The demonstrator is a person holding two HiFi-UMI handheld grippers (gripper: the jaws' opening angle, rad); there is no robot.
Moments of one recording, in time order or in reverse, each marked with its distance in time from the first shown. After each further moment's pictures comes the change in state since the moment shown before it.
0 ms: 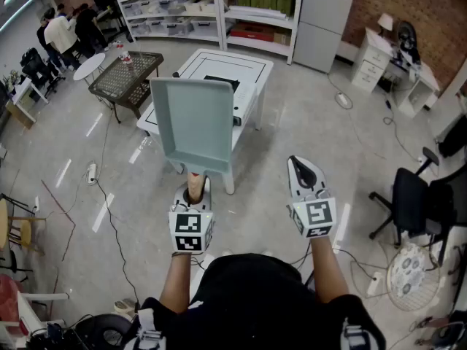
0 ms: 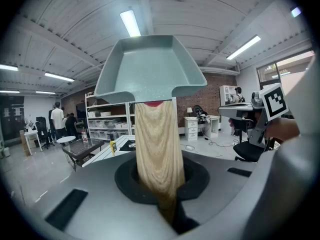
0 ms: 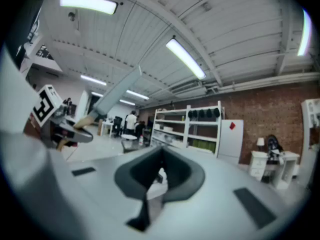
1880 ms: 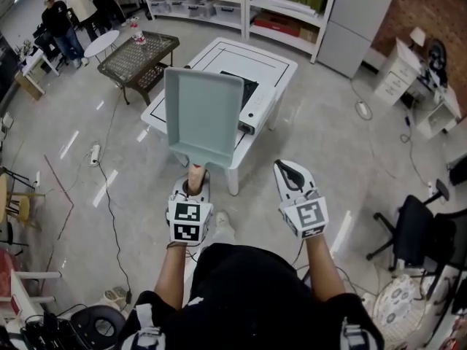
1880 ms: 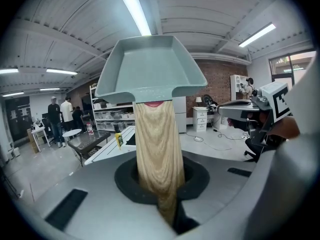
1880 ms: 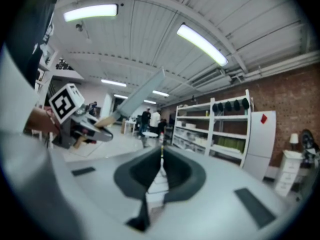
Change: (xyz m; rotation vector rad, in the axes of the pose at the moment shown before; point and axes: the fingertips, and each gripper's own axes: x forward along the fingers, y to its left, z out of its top) left arm 0.110 0.057 -0.023 -0.007 0.136 0.069; right arm 0.134 0.016 -0.045 -0.021 0.024 0.295
